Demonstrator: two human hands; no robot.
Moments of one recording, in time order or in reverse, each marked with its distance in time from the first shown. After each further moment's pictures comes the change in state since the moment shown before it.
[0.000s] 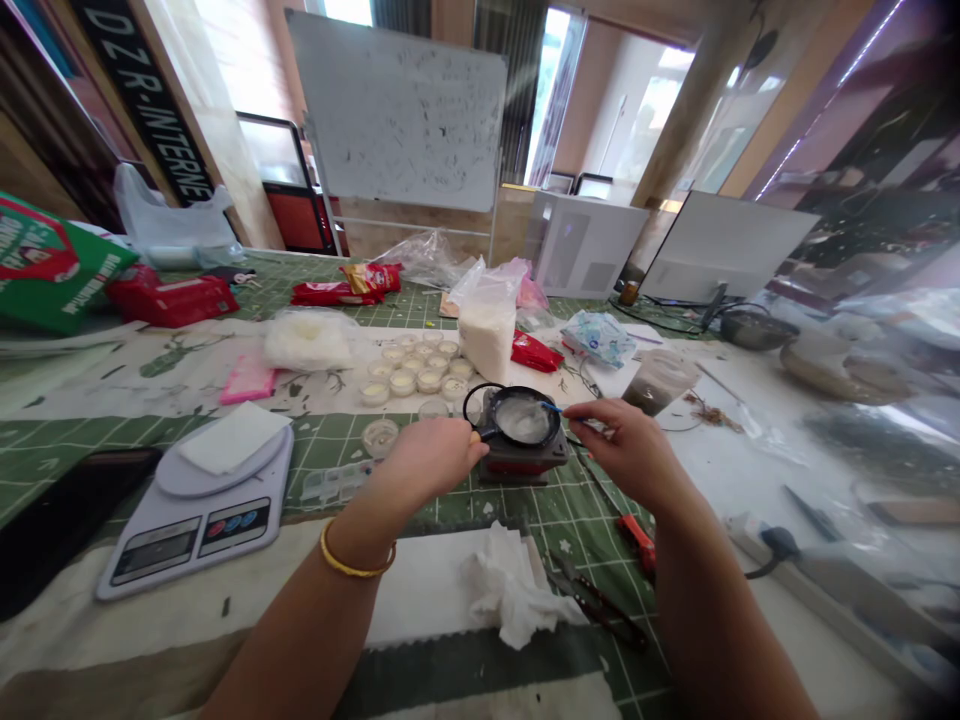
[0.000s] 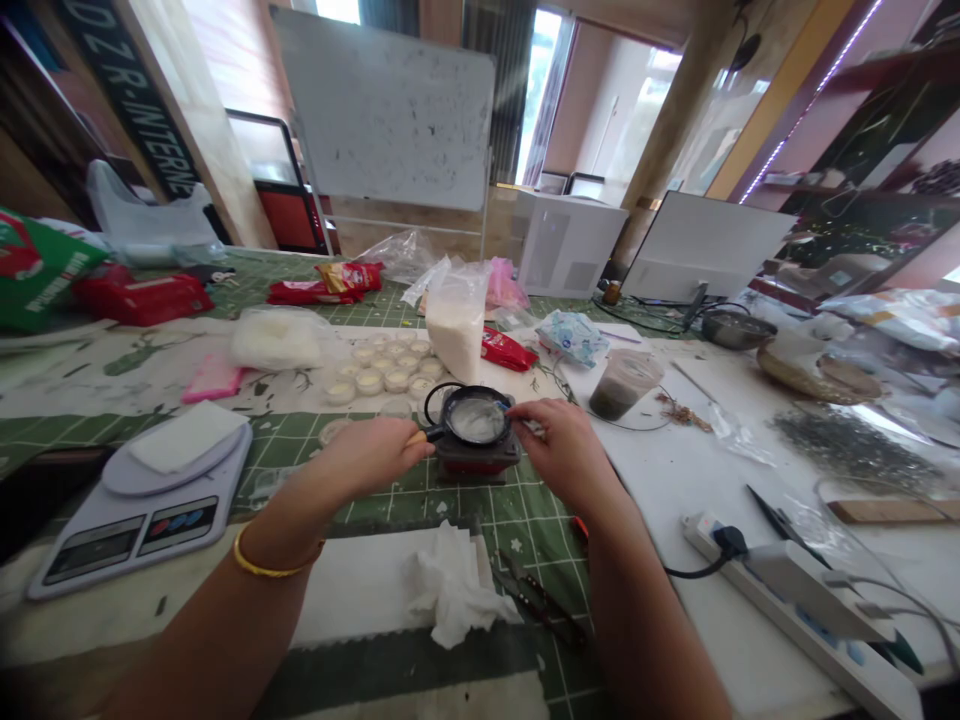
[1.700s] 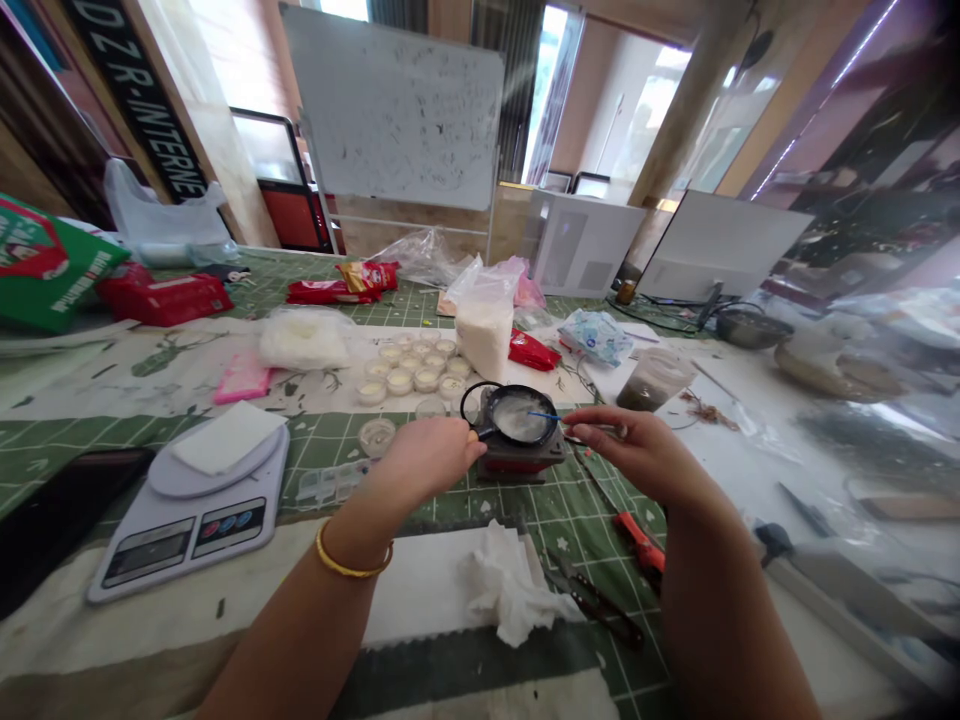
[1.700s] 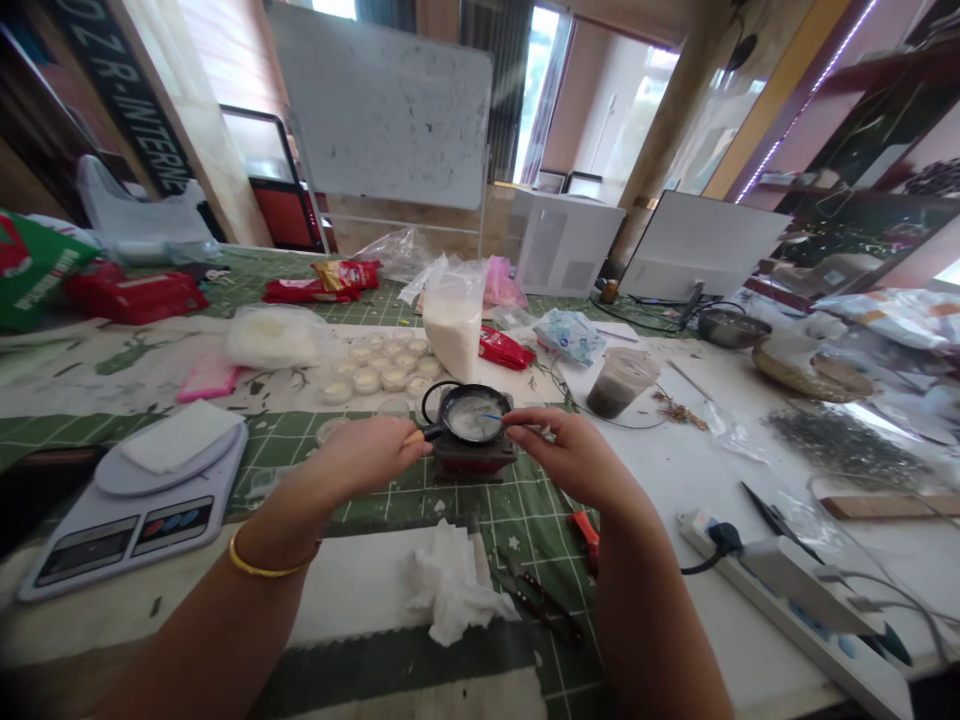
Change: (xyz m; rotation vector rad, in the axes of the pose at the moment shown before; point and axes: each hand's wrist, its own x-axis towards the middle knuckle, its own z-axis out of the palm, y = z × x) left_hand 0.002 -0.001 0.003 0.003 -0.013 -0.008; right_hand -0.001 0.005 -0.014 0.205 -0.220 0.080
